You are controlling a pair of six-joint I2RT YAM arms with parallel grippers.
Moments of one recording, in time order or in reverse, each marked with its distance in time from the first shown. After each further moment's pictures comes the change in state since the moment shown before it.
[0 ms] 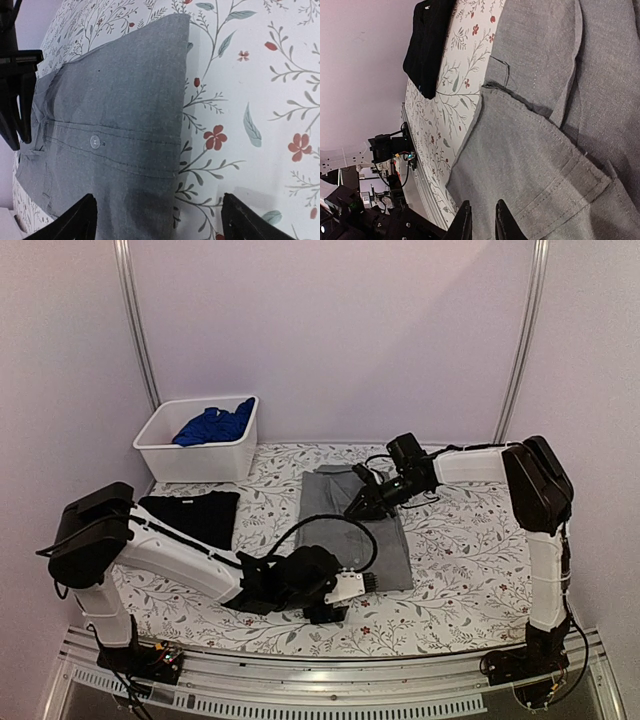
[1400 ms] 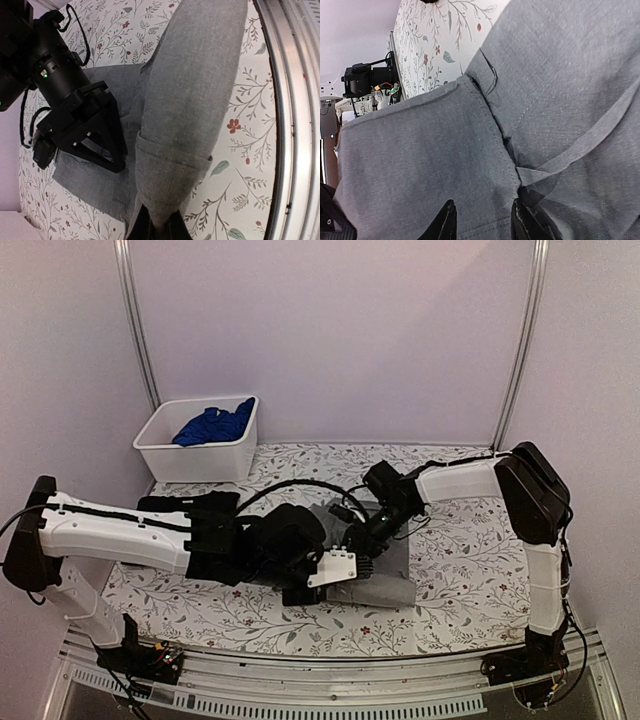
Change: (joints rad) left arm -0.029 -0.267 0.187 -0.512 0.106 -0.007; right arm 0.157 -0.007 -0.076 -0.227 0.020 -0.256
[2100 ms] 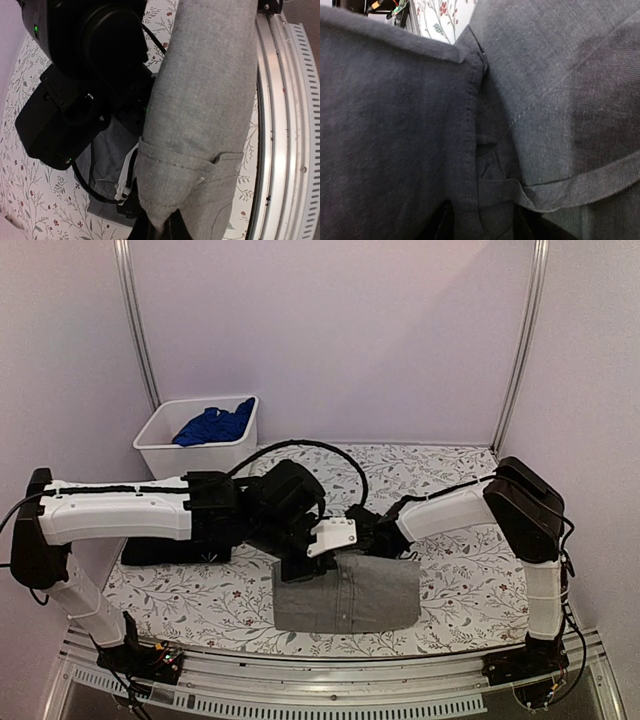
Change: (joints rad) left arm 0.117 0.036 0.197 -0.235 0.201 -0.039; right arm 0.227 -0.023 -0.142 0.013 -0.054 -0.053
